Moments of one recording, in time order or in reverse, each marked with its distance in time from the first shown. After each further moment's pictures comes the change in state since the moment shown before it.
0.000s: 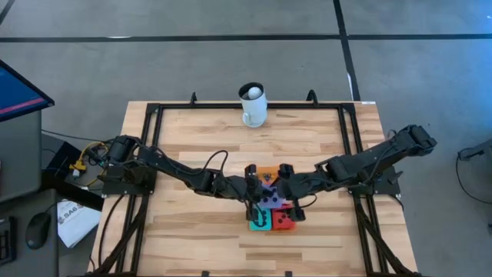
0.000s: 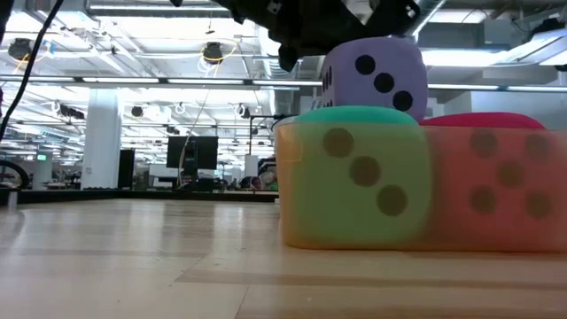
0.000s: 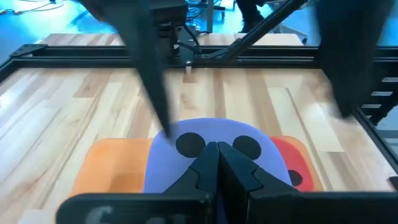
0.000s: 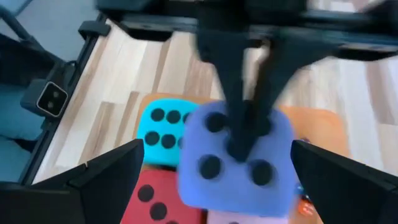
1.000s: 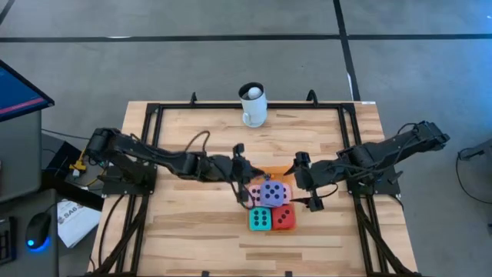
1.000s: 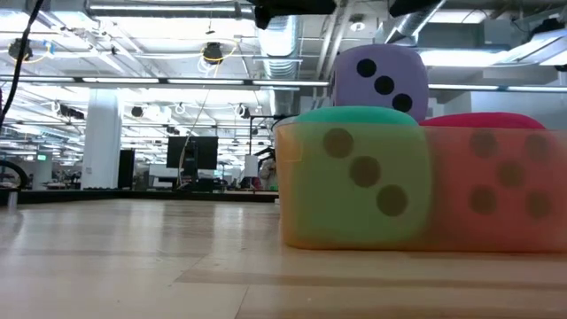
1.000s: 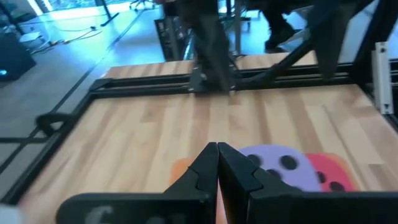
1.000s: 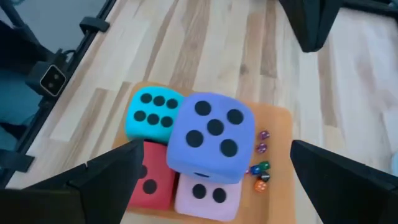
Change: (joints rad) left arm 0.068 -0.229 -0.001 -0.176 -0.064 0.136; right arm -0.001 -0.200 0.000 -0.185 0.050 -0.106
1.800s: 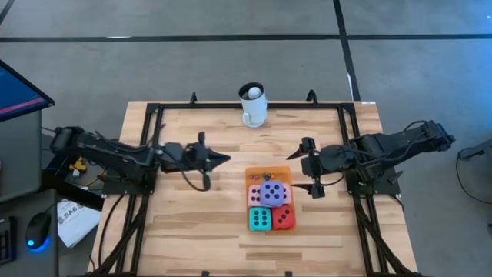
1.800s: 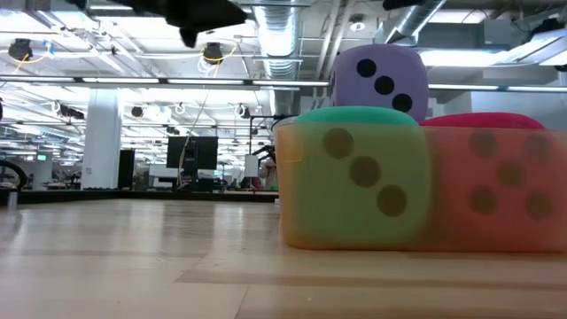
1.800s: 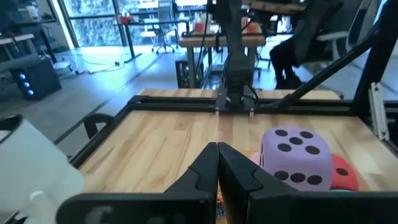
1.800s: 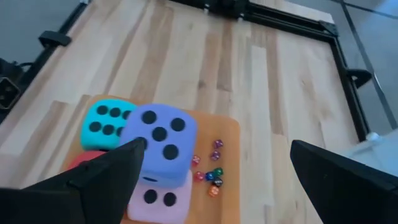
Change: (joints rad) left arm 0.070 -0.501 -0.534 0.256 0.005 -0.006; right arm -0.070 -0.093 -0.001 0.000 0.064 -0.111
